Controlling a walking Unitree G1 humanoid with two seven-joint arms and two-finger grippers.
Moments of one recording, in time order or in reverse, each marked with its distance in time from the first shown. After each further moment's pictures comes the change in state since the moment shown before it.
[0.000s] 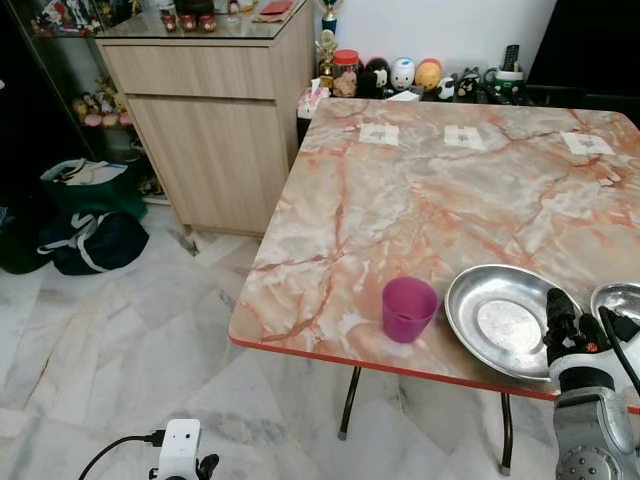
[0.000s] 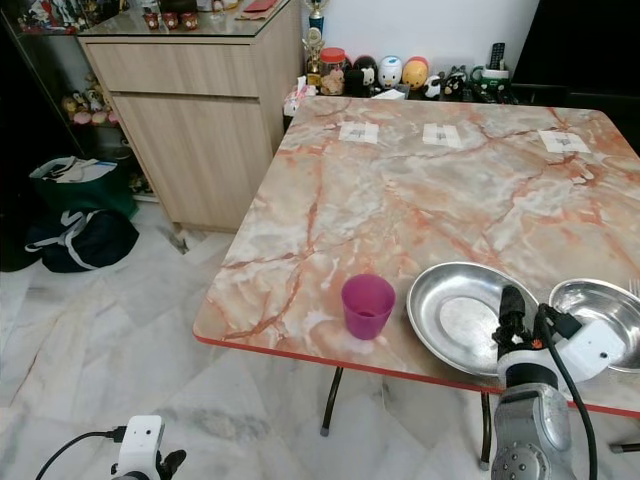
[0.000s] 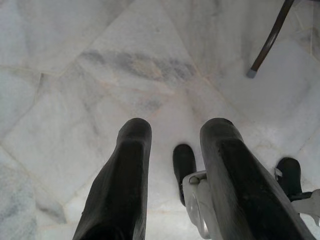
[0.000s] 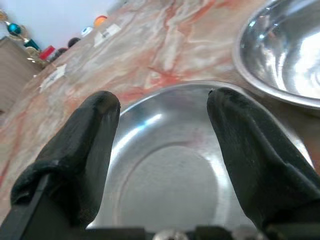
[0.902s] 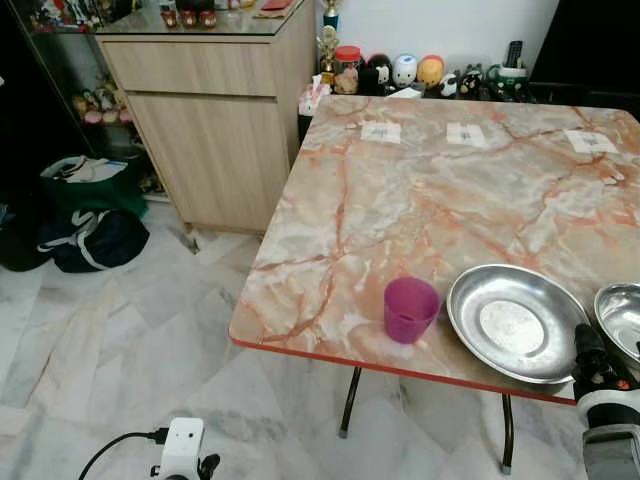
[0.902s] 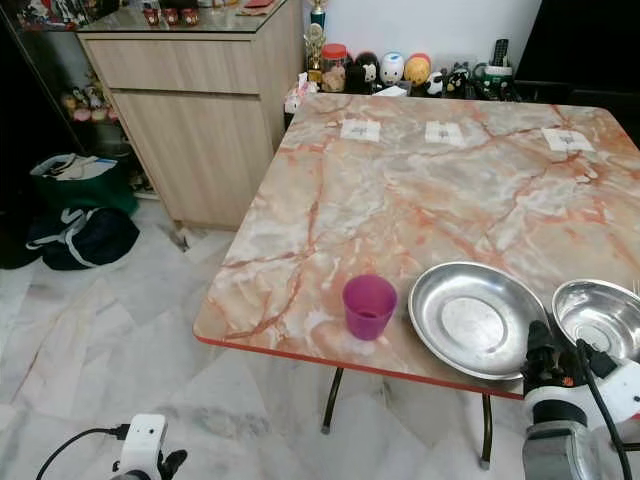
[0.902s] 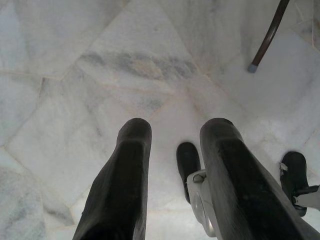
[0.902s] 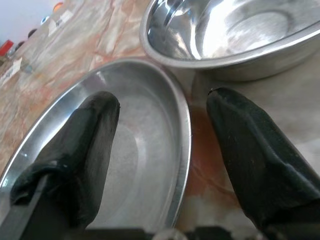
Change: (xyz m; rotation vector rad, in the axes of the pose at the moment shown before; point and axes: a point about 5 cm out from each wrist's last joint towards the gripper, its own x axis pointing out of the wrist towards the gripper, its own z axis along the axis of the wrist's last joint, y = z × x) left arm 0.001 -0.001 0.001 0.041 0.002 -0.009; right arm -0.015 -0.041 -0.002 0.053 0.075 -0.121
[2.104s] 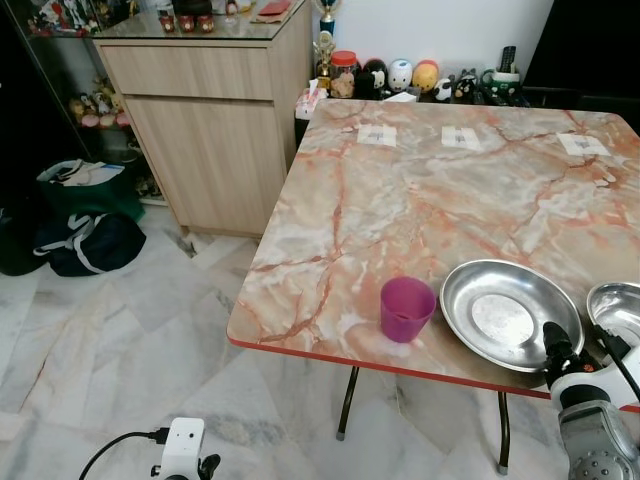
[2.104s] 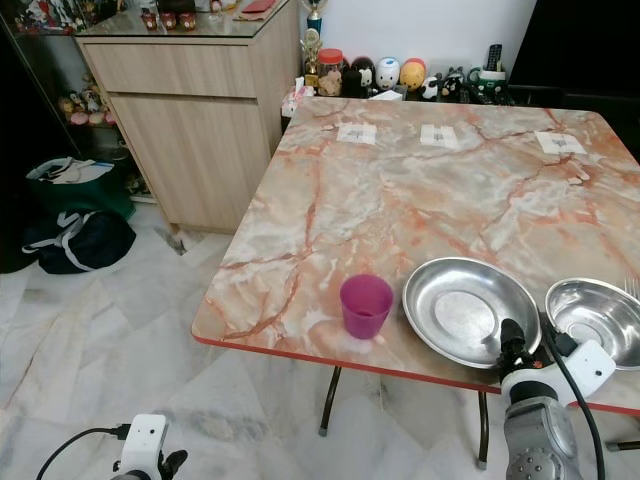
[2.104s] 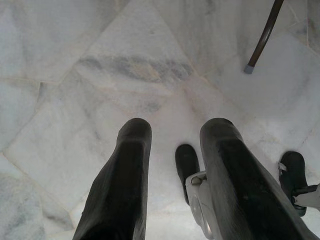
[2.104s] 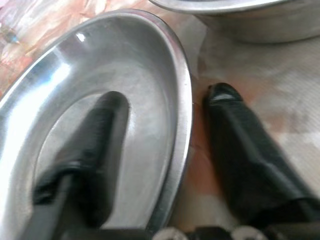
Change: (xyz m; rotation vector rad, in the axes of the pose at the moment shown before) left arm 0.000 0.000 0.000 0.005 0.001 -0.002; right arm 0.026 0.005 -0.021 -0.032 0.138 -0.015
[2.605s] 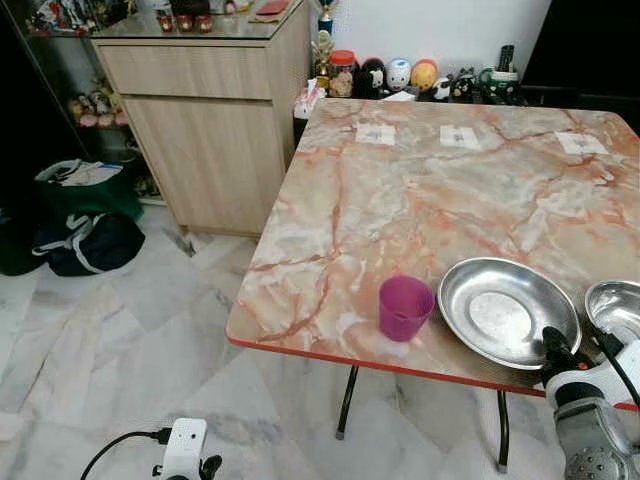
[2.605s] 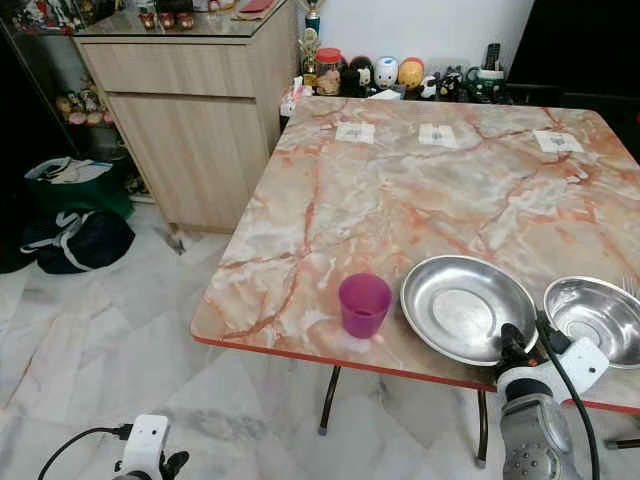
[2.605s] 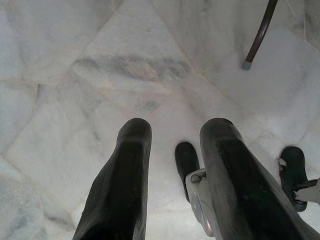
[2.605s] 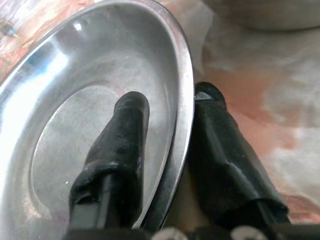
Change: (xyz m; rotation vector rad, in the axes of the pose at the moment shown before) left arm 0.000 -0.002 0.000 0.025 -0.001 -0.017; right arm 0.002 0.004 -0.003 -0.002 0.011 0.005
